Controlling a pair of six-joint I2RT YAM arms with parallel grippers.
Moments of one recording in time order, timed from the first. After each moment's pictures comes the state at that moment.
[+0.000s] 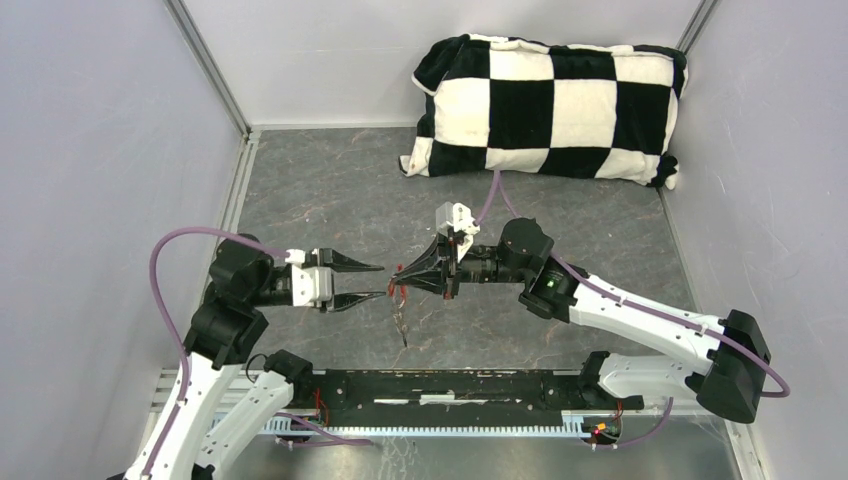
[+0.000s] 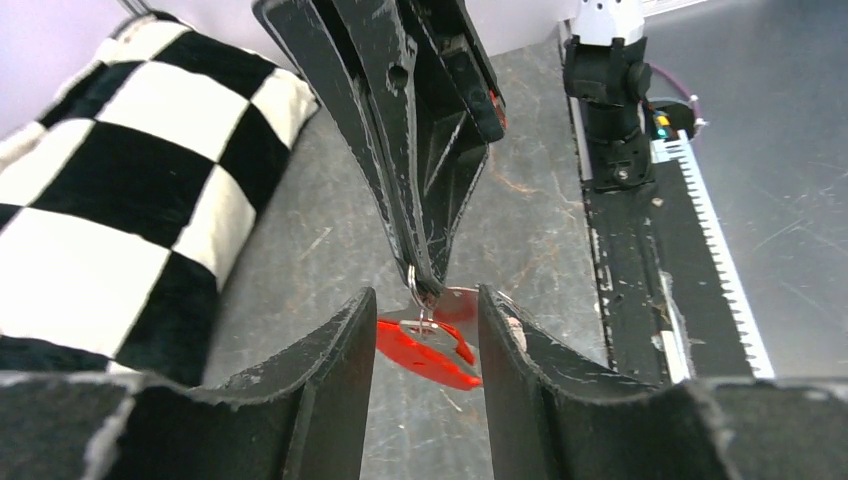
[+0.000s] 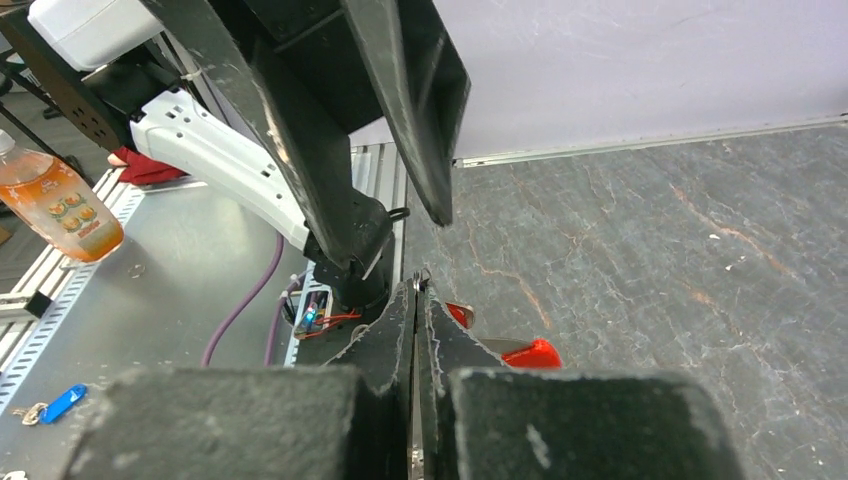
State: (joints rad) left arm -0.40 0.56 0.88 -0.43 1.05 0.48; right arm 1.00 1.17 0.87 0.37 -0.57 0.17
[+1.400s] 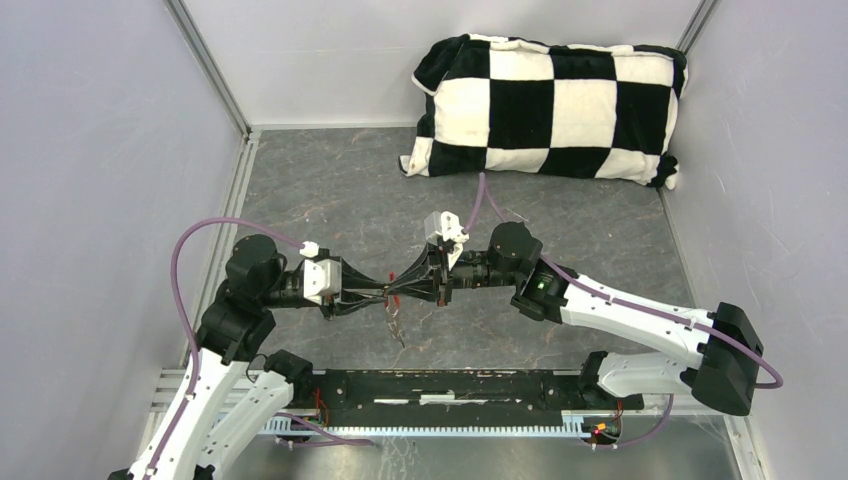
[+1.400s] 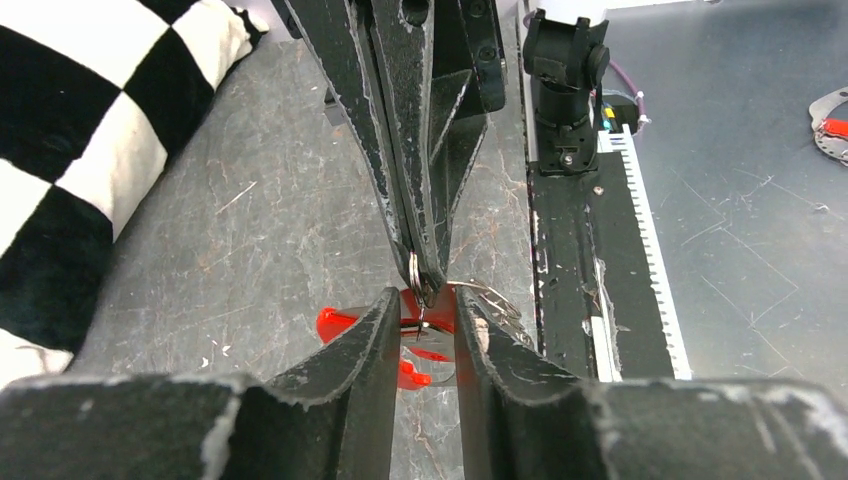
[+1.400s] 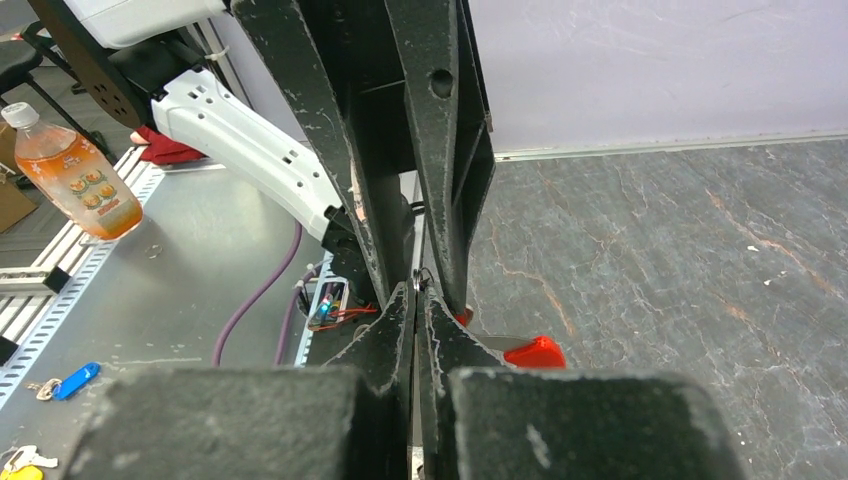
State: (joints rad) left arm -0.40 0.57 0.81 -0.47 1.06 0.38; right arm 1.04 1.21 0.89 0.38 -0.59 0.15
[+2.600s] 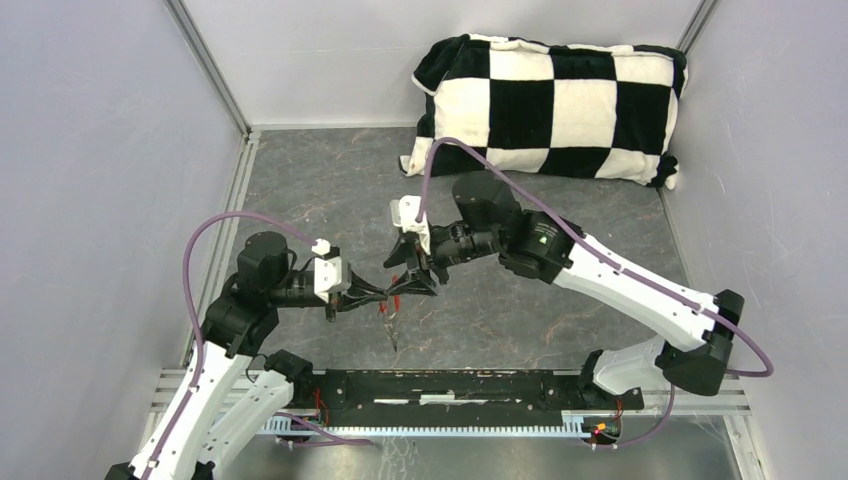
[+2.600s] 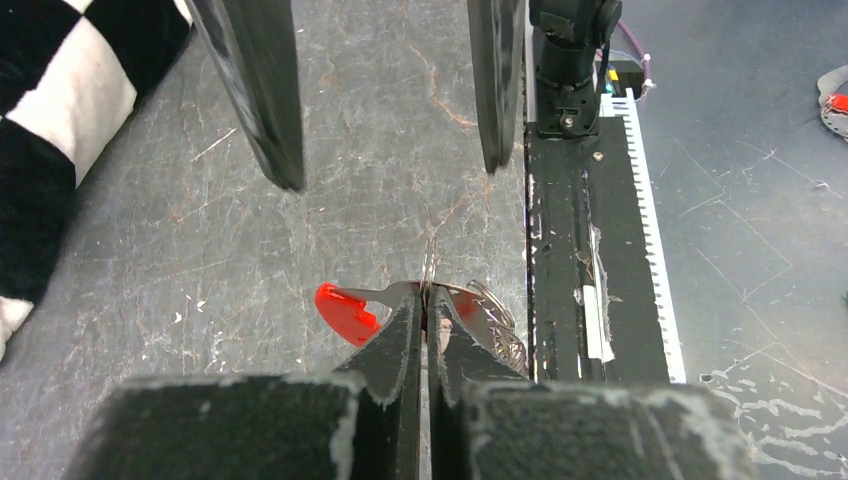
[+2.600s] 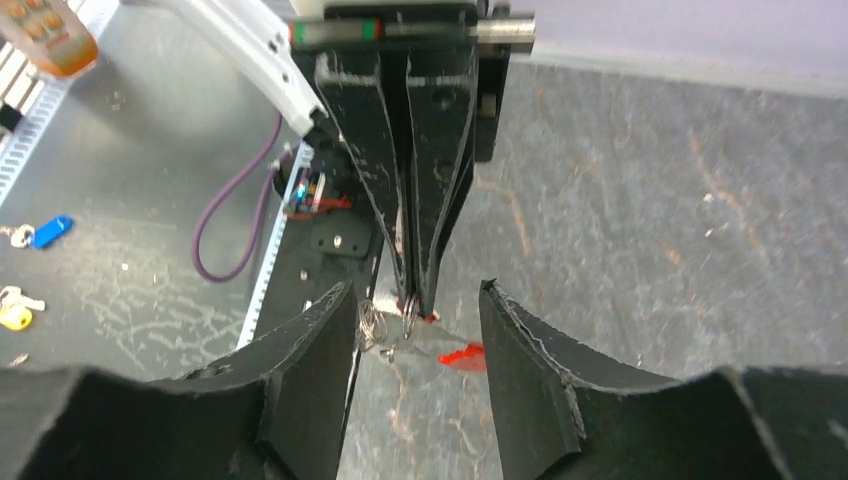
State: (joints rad) left arm -0.40 0.60 0.80 -0.58 1.03 0.44; right arm 1.03 1.35 1.44 -0.40 -0.66 -0.23
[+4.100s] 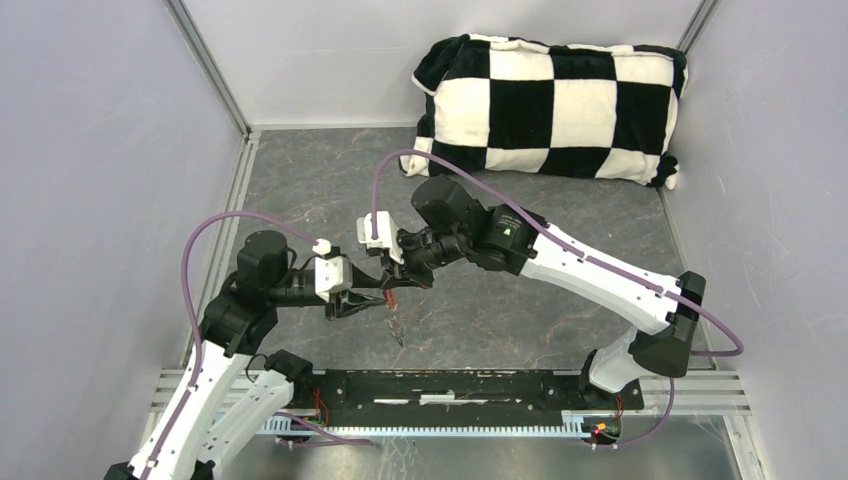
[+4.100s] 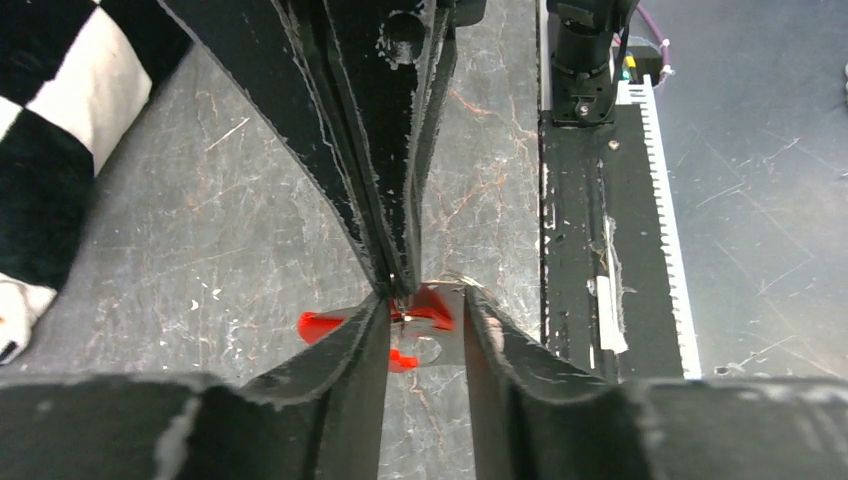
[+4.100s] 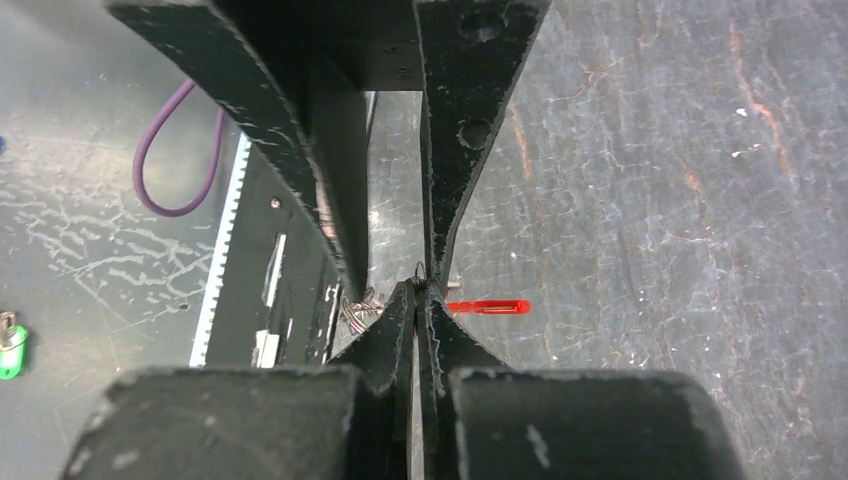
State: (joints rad) left arm -0.40 0.62 0.82 -0.62 1.00 0.48; right arm 1.09 1.56 1.65 -0.72 -0.53 -0.38
